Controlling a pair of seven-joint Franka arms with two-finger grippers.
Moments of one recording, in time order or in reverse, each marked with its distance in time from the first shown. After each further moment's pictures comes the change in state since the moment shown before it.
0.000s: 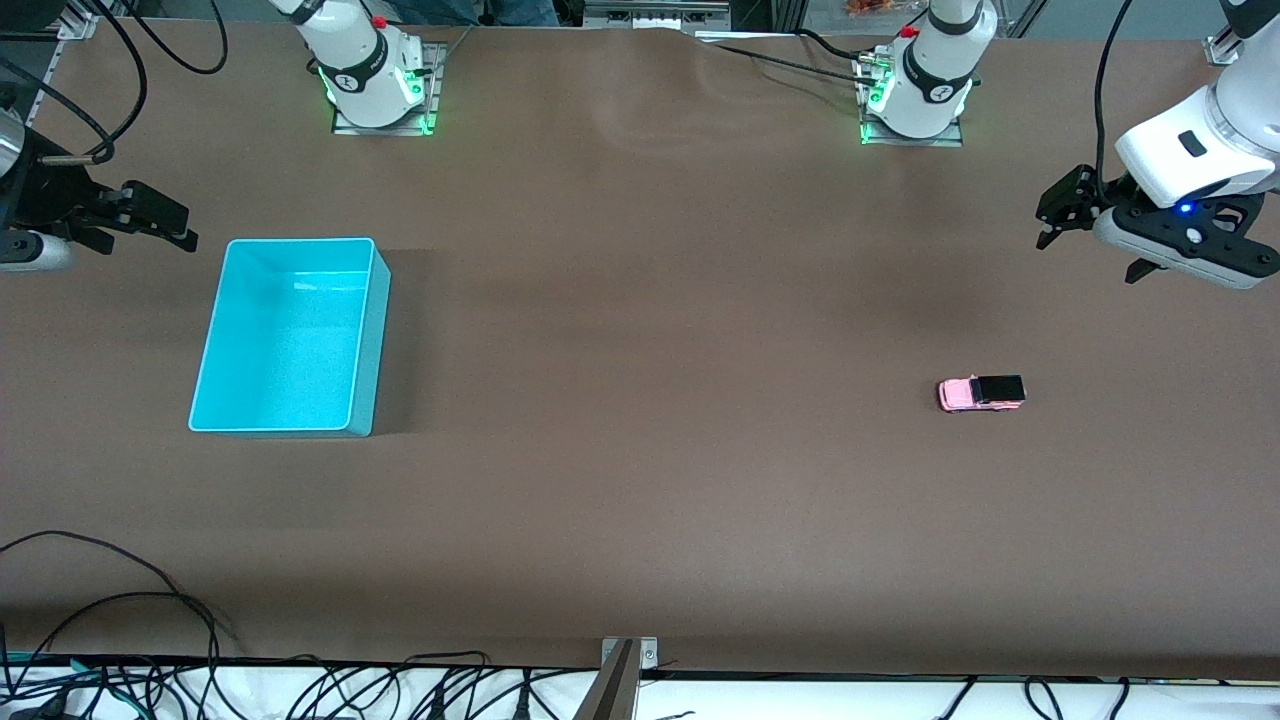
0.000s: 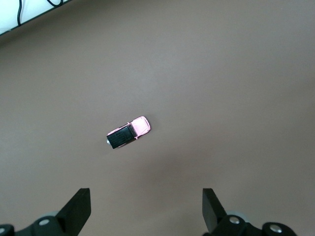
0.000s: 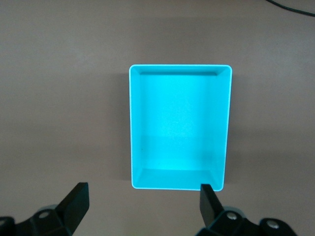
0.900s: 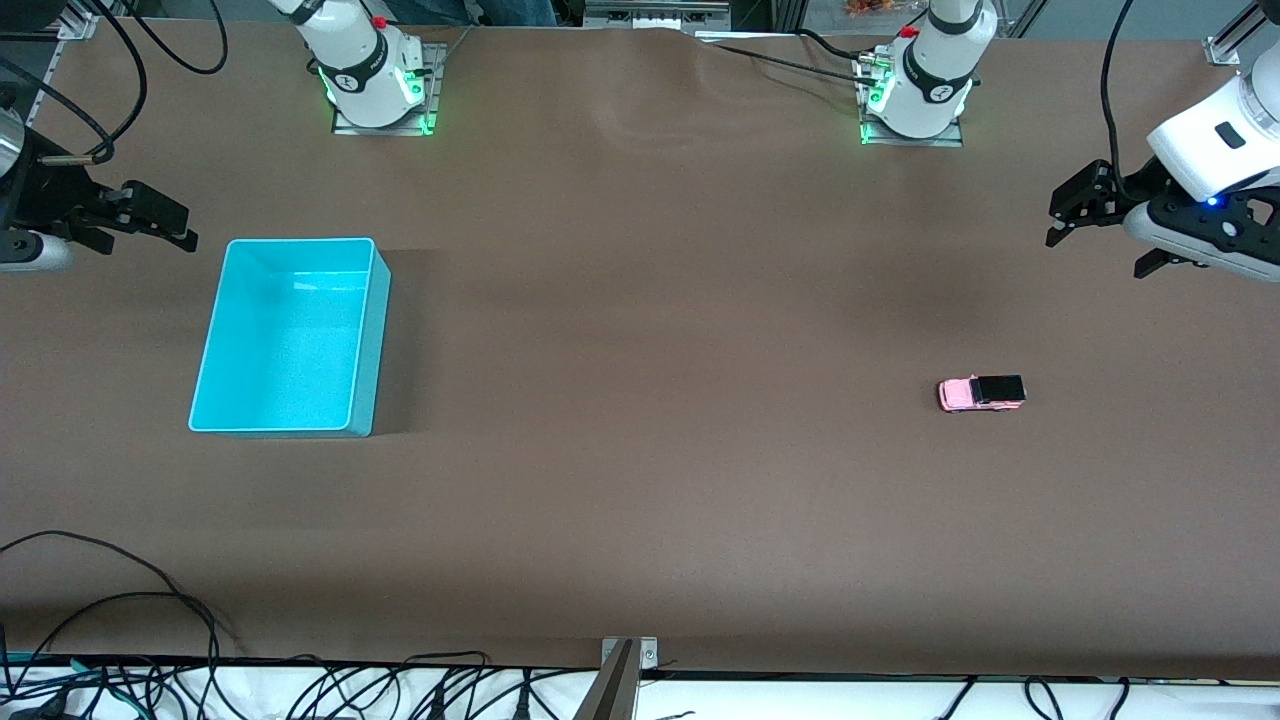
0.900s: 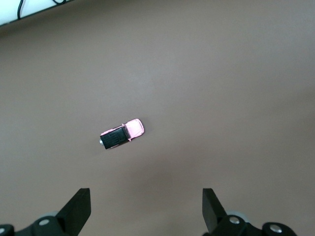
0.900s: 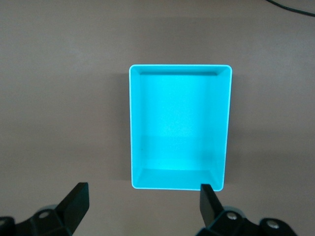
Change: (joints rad) left arm -0.037 -0.012 0.071 0.004 -0.060 -0.003 -0.047; right arm 0.000 0.000 0.000 0.000 0.000 0.000 0.000
